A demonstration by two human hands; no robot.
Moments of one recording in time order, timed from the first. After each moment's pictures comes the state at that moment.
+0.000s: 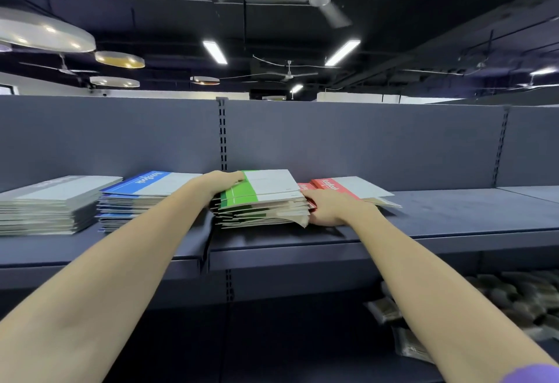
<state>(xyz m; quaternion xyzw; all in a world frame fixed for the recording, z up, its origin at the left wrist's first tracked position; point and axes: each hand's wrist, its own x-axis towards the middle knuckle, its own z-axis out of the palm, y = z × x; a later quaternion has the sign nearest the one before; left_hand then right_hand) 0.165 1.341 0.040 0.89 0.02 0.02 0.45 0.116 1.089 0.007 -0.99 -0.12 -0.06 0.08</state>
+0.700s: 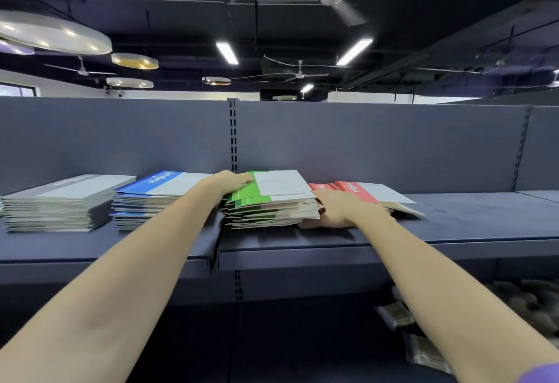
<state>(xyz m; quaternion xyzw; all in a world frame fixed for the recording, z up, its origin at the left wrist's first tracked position) 0.151 1.343 0.047 0.91 0.02 0.03 0.40 0.127 1.090 0.005 -0.98 -0.15 -0.07 0.07</state>
